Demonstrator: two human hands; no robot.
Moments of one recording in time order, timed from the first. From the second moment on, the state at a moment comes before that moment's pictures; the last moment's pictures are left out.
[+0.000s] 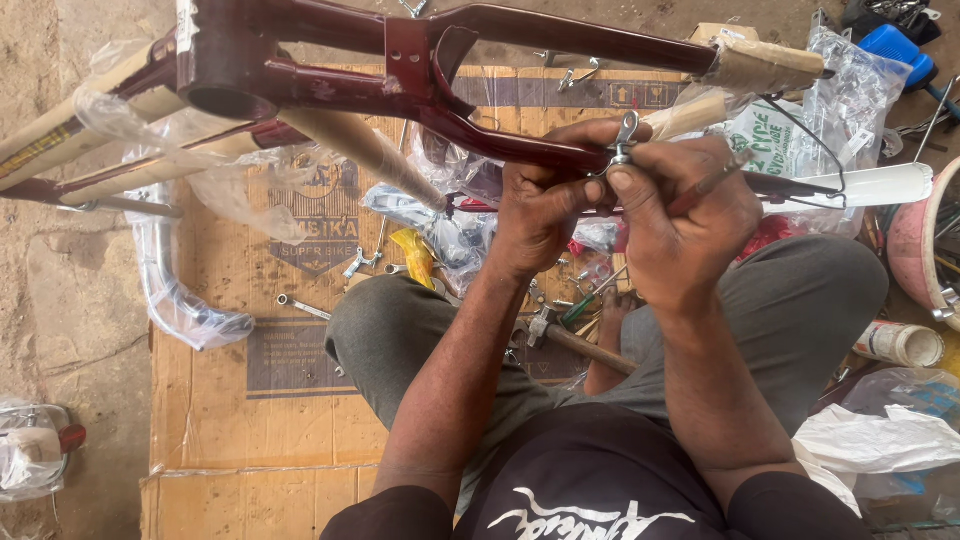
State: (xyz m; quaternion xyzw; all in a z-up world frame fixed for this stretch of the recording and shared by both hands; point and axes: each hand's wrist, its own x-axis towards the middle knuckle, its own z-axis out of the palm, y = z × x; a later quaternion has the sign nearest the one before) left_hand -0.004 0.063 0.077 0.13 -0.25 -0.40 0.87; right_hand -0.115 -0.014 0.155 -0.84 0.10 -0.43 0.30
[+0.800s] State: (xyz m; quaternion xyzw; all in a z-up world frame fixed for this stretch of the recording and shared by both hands) left_hand -0.004 0.067 0.082 0.12 -0.28 -0.38 0.87; right_hand -0.100 -0.003 0.151 -0.85 0.06 -0.50 0.15
